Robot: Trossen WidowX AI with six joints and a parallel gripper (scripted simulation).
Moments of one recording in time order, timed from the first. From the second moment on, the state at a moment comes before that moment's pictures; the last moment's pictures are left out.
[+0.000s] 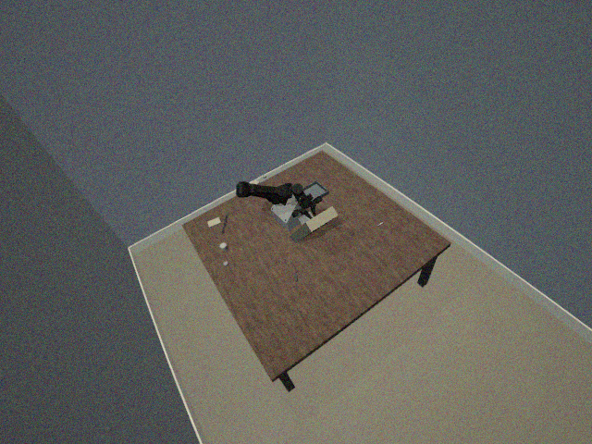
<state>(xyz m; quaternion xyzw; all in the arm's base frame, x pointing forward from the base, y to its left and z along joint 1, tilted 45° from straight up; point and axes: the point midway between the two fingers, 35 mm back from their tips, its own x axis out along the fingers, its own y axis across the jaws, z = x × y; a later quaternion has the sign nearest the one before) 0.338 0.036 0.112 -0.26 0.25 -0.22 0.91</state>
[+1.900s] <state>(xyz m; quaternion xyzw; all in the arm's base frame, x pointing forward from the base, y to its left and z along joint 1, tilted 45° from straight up) 0.246 0.035 0.088 -0.24 0.25 -0.22 0.91</state>
